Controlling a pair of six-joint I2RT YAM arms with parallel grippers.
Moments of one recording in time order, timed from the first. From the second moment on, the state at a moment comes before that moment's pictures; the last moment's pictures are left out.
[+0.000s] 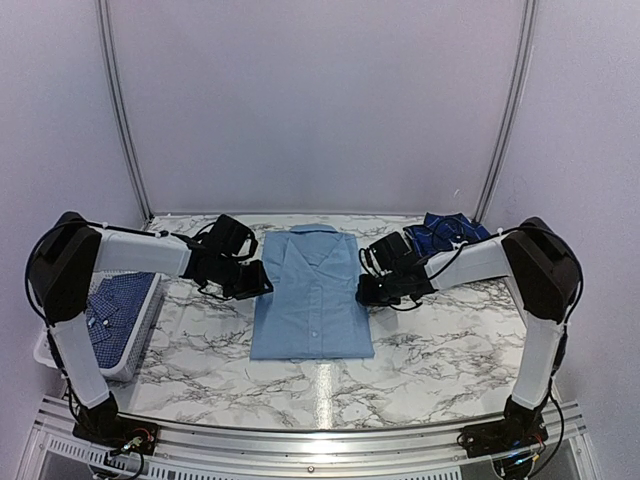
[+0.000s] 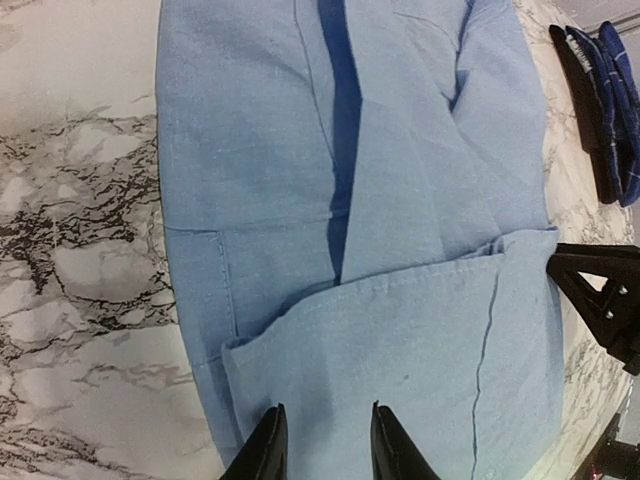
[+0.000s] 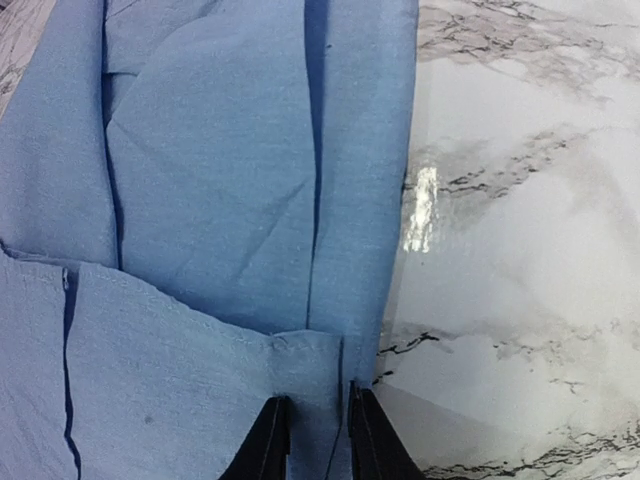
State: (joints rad) left arm -0.61 1.87 1.16 -0.22 0.16 -0.65; right arm 0.64 1.93 1.11 -0.08 -0.01 0.52
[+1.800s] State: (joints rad) left arm -0.58 1.97 1.20 -0.20 0.17 -0.60; right arm 0.65 1.96 1.18 -0.09 -0.09 0.55
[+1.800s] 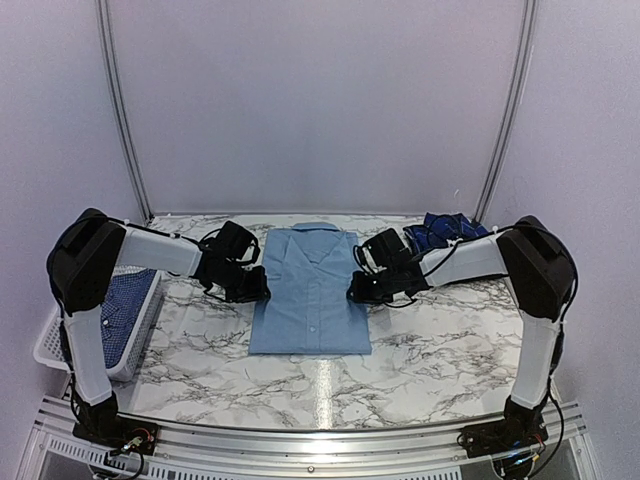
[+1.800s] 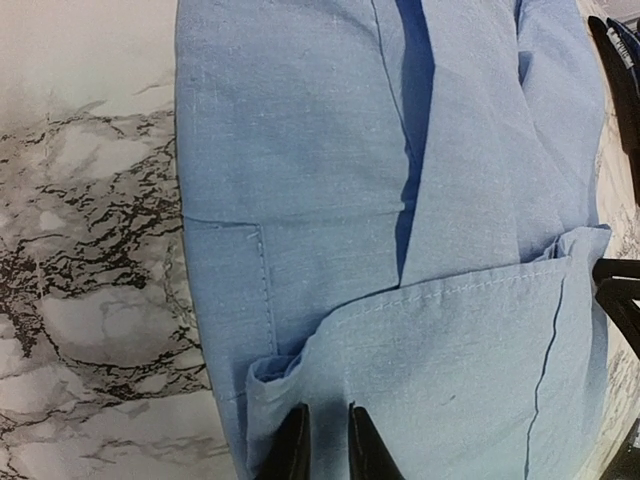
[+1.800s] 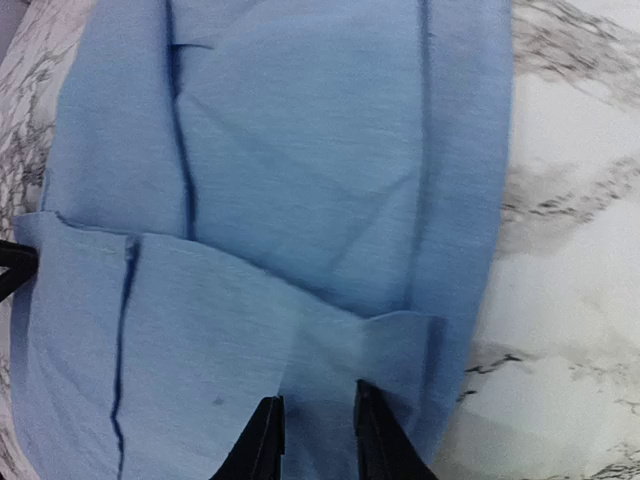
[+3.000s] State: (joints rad) left arm -0.70 1.51 0.84 -0.30 0.33 -0.60; right arm 0.91 1.55 0.82 -0.17 -0.11 0.63
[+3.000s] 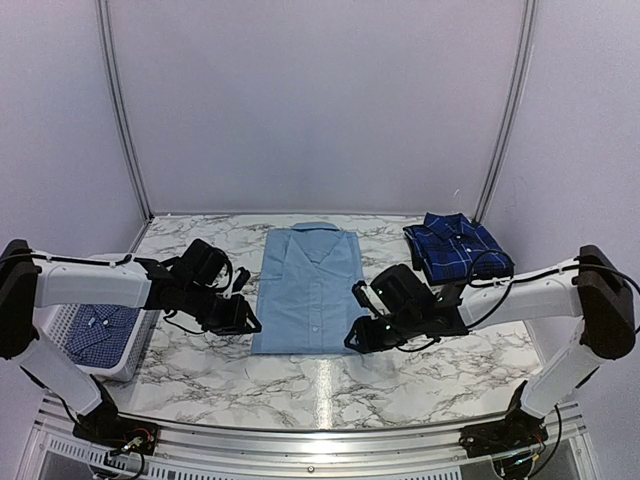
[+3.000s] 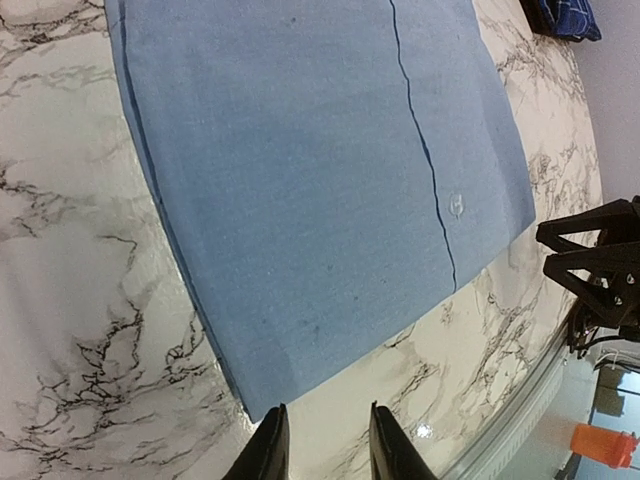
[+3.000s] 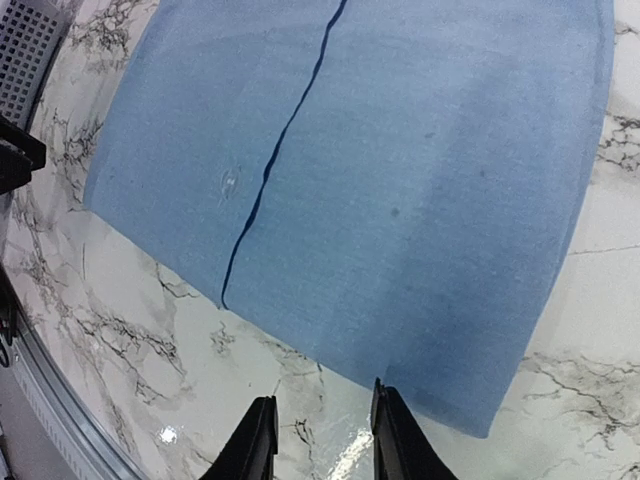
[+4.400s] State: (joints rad) left arm -0.72 1.48 0.69 -0.29 0.35 -0.67; right arm 0.88 1.46 0.61 -0.12 -0.07 0.76
